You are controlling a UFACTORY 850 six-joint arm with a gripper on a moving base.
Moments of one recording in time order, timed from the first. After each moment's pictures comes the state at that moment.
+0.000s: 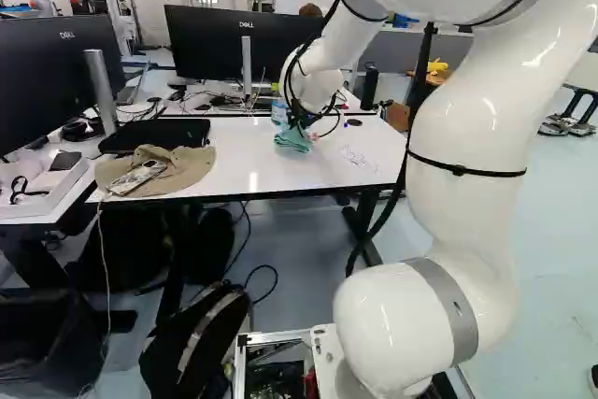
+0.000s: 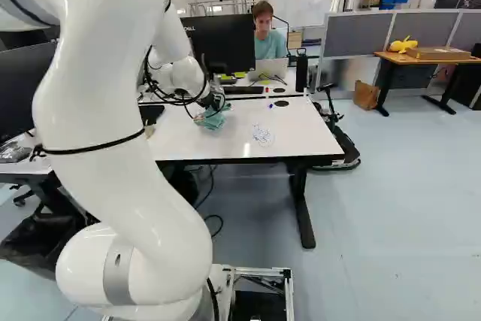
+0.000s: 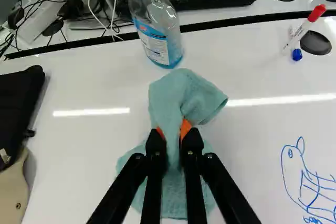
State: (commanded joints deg) arm 6.7 -13.2 -53.4 9.2 4.4 0.0
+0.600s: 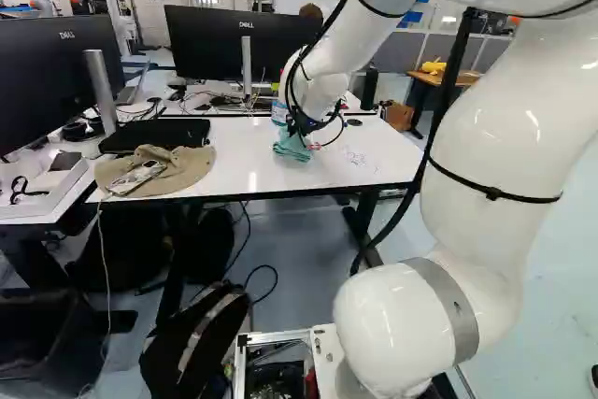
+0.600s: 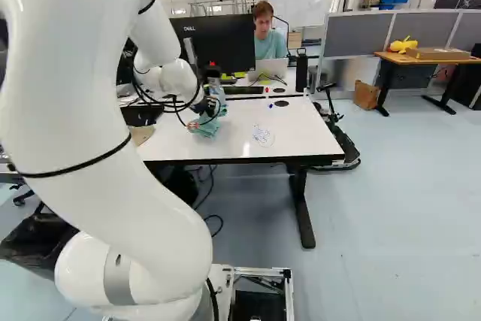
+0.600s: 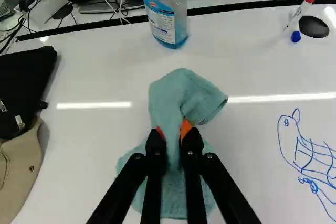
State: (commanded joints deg) arm 8.2 -5.5 -44.8 9.2 4.4 0.0
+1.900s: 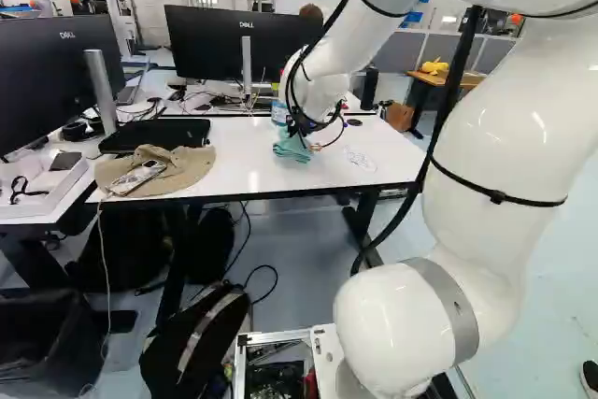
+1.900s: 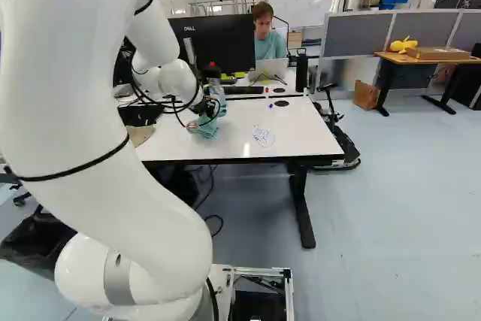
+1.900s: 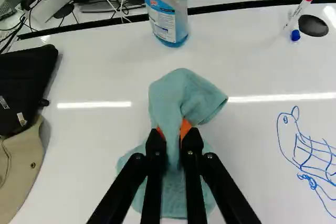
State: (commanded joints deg) arm 7.7 -4.8 -44.6 9.2 4.4 0.0
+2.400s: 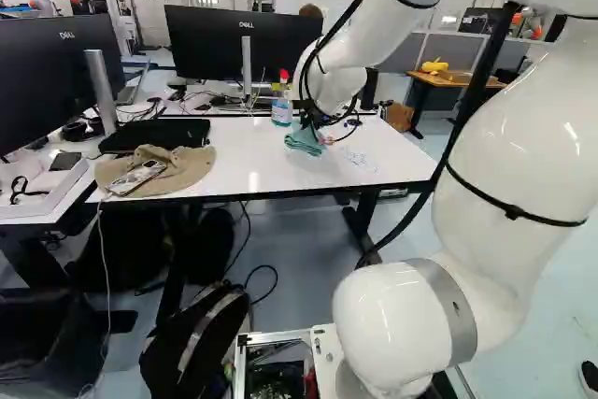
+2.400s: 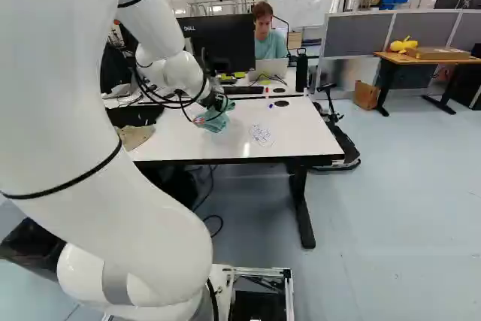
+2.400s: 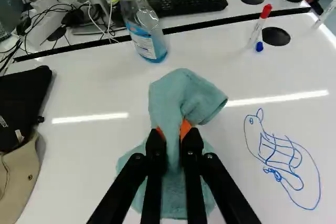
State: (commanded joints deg) arm 3.1 -0.4 -43.2 9.2 4.4 0.0
